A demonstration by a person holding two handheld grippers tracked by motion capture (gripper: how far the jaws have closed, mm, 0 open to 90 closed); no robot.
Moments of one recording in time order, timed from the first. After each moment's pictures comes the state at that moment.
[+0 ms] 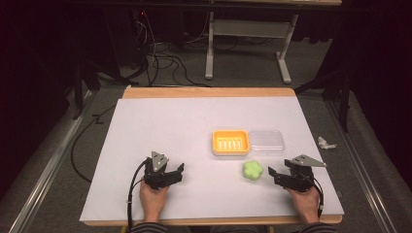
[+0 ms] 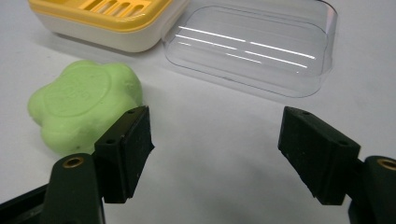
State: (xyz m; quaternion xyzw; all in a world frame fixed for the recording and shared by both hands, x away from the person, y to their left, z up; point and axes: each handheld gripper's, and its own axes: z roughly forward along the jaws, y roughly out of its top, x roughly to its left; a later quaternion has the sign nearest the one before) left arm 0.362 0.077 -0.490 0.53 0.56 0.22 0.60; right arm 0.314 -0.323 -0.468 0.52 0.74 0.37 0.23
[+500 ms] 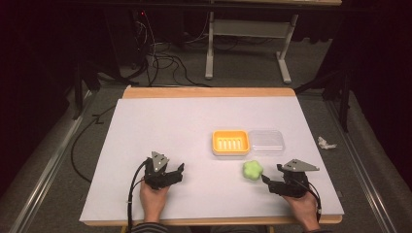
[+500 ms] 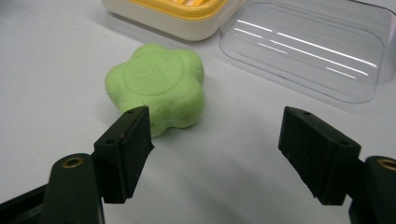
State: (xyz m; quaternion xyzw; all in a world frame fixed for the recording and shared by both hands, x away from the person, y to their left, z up) left arm 0.362 0.076 -0.490 0.53 0.56 0.23 0.60; right arm 0.299 -0.299 -0.459 0.48 0.78 0.36 0.21
